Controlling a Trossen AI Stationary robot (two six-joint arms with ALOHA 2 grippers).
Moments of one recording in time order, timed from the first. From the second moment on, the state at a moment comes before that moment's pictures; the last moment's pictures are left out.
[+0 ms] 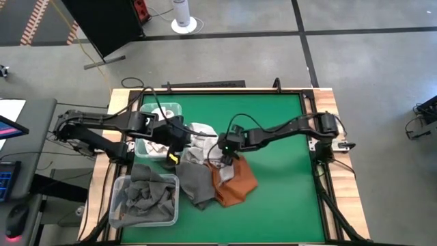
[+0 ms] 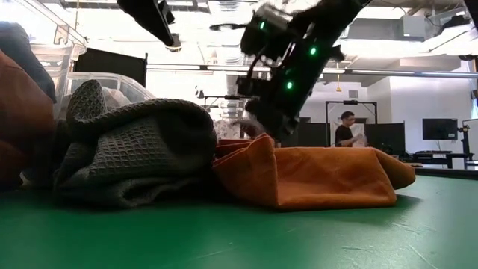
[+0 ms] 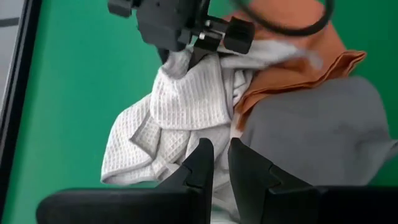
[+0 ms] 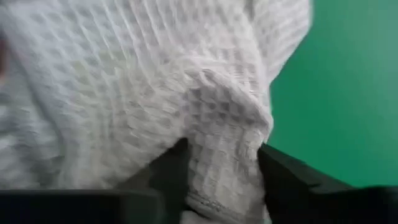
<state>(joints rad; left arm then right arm) -0.06 1.26 1.26 -0.88 -0.14 0.05 0.00 1.91 1.20 -0.32 0.29 0.24</state>
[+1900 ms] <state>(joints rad) 0.18 1.32 1.15 -0.12 0.00 0.28 0.13 1.18 1.22 -0.38 0.47 0.05</state>
